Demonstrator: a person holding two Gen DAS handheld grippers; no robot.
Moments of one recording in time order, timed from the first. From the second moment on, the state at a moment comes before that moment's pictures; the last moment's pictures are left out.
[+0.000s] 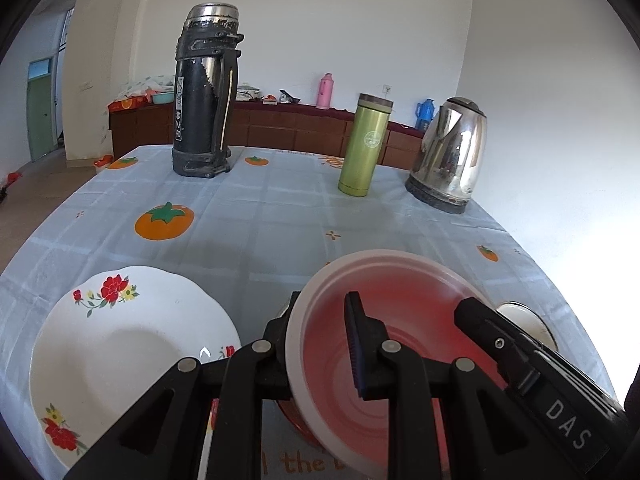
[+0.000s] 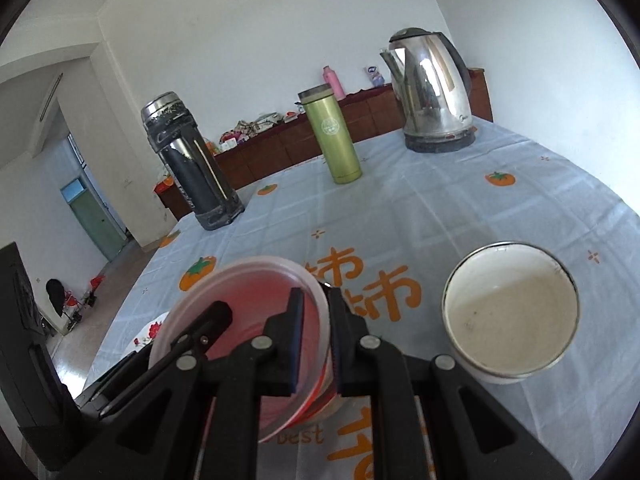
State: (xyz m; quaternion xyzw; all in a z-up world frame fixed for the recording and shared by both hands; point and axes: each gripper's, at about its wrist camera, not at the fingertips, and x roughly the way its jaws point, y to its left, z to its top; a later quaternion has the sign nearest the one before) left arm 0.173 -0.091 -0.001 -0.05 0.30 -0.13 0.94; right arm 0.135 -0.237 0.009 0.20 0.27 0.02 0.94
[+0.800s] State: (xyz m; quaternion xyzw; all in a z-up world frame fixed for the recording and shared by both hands) left arm 0.179 -0.102 -0.017 -0.02 0.31 -0.11 0.95; right arm 0.158 -0.248 -0.022 0.21 0.33 0.01 0.92
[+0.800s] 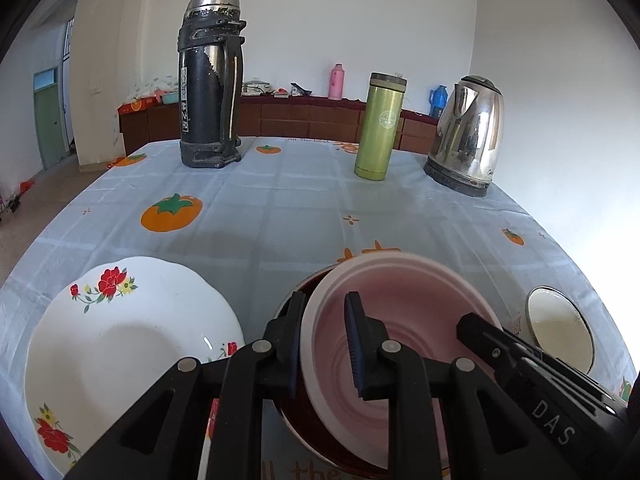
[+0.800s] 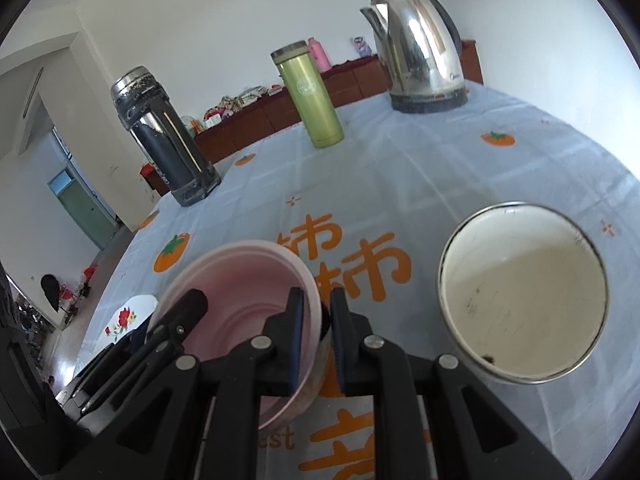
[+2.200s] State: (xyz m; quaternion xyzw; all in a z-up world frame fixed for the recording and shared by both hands) left arm 0.138 -0.088 -0.009 -0.01 0.23 -0.04 0.97; right arm 0.124 -0.250 0.000 0.20 0.24 -0.02 0.95
